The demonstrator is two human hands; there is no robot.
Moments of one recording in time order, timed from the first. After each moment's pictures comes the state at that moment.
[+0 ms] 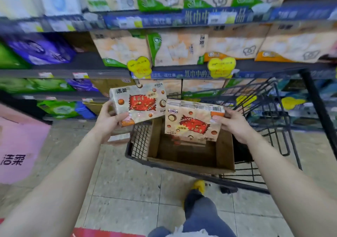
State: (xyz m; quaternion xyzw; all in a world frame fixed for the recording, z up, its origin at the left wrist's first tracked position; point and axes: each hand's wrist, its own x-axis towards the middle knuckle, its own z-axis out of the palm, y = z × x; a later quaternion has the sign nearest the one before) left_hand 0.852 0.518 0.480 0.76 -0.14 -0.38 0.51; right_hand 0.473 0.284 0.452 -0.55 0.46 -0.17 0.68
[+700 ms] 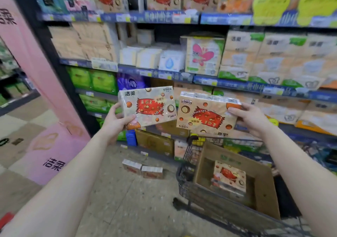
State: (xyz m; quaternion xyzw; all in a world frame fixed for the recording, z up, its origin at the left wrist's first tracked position) left_hand 0.957 0.778 0.638 0.68 -0.18 -0.23 0.67; right_hand 0.634 0.441 0.679 -0.65 0.33 -0.25 0.63
